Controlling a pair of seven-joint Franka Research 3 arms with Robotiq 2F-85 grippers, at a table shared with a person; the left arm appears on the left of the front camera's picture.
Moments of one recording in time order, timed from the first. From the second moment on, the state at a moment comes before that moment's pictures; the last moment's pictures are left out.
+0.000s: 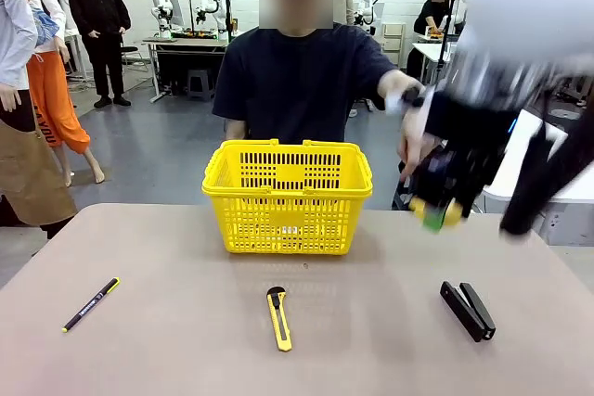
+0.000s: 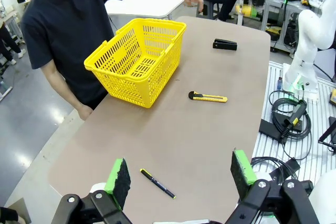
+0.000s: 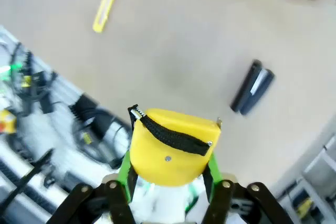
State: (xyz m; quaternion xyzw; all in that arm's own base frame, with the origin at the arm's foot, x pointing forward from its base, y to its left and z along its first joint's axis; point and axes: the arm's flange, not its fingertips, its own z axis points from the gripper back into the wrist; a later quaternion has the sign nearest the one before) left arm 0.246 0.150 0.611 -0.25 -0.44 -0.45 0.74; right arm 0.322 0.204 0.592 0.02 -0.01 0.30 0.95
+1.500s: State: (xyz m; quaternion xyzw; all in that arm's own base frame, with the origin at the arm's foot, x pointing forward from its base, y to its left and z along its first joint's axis) left arm 0.246 0.149 0.611 -0.25 -0.44 -0.45 0.74; right arm 0.525 0.380 0.594 0.06 0.01 0.60 0.80
